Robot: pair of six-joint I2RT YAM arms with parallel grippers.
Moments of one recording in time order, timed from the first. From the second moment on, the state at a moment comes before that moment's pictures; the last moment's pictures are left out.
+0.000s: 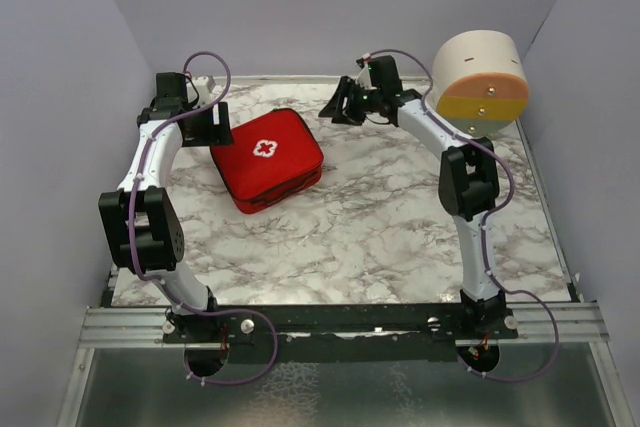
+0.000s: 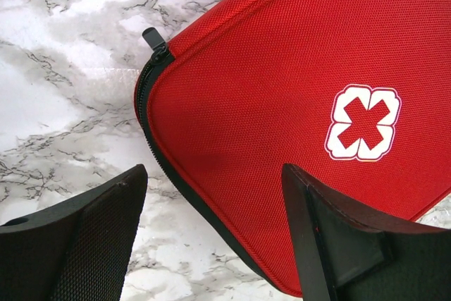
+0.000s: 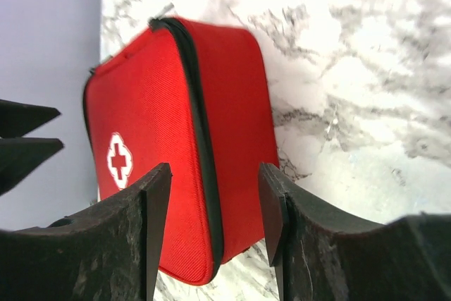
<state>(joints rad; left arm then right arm) 0.11 1.69 1.45 -0.68 0.32 0.02 0.40 2.29 1.96 -0.33 -0.52 0.64</state>
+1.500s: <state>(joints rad) 0.10 1.72 1.34 -0.64 0.26 -0.04 0.44 2.47 2.07 -0.28 -0.85 0.51</state>
